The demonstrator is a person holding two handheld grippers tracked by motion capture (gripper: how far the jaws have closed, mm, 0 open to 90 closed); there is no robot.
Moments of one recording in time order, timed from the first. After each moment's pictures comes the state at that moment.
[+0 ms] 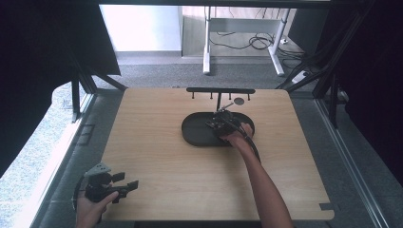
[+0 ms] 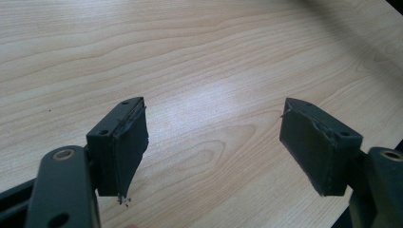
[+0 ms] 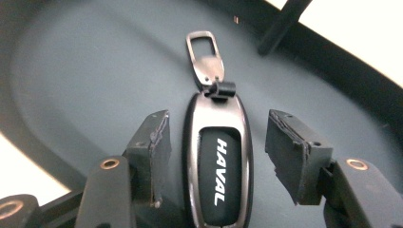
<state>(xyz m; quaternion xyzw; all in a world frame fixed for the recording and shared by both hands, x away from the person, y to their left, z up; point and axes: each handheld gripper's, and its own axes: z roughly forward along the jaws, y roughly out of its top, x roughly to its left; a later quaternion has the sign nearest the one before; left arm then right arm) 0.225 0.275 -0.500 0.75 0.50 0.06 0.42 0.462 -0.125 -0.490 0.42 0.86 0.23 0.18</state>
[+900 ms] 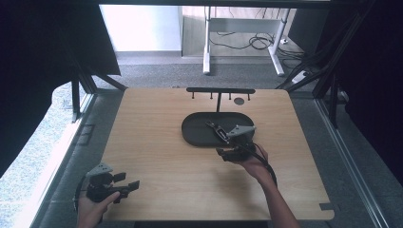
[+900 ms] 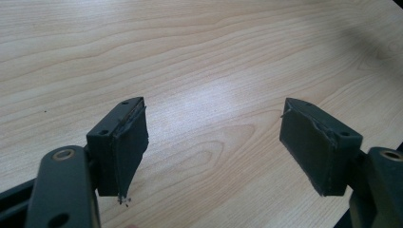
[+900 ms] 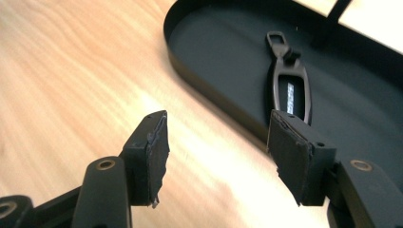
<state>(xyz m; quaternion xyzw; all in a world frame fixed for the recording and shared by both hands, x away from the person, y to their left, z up) 0.225 0.271 -0.501 0.76 0.50 0.06 0.42 0.348 -0.165 -0.462 0.36 0.85 0.35 0.15</state>
